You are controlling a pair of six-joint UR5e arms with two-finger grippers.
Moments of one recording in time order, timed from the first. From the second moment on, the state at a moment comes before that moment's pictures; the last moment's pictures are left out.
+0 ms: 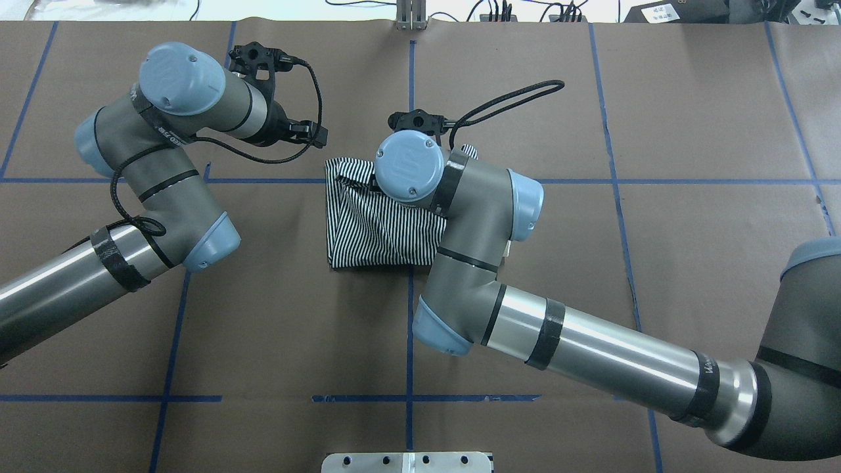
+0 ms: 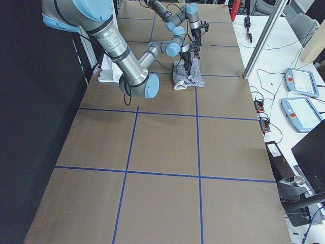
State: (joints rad) left arm -0.78 -2.20 -1.43 -2.08 -1.87 -0.94; right arm 0.49 -0.68 1.32 -1.43 1.54 1.28
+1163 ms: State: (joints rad) left arm -0.78 -2.19 -1.44 -2.08 -1.87 -0.95; right arm 0.58 -0.57 1.08 -1.48 1.51 1.11
